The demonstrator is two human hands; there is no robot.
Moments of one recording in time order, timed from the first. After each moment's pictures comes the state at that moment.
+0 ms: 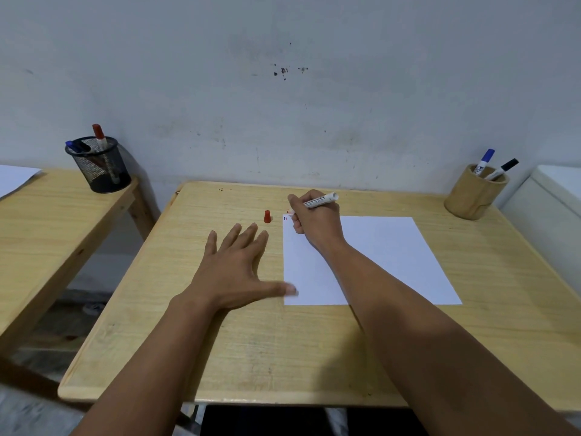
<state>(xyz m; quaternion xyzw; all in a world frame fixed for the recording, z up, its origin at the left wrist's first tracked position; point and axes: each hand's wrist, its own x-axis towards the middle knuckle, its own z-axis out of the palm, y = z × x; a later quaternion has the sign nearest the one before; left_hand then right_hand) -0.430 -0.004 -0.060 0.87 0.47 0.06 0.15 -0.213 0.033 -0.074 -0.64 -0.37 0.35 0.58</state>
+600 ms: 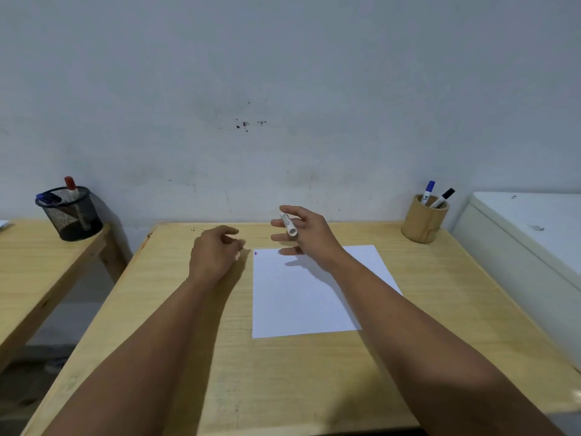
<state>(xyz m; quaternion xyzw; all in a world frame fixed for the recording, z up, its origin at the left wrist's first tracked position) -0.374 0.074 -0.043 0.69 0.54 0.35 0.33 -0.170 -0.011 -0.004 -0.57 -0.44 0.43 0.55</state>
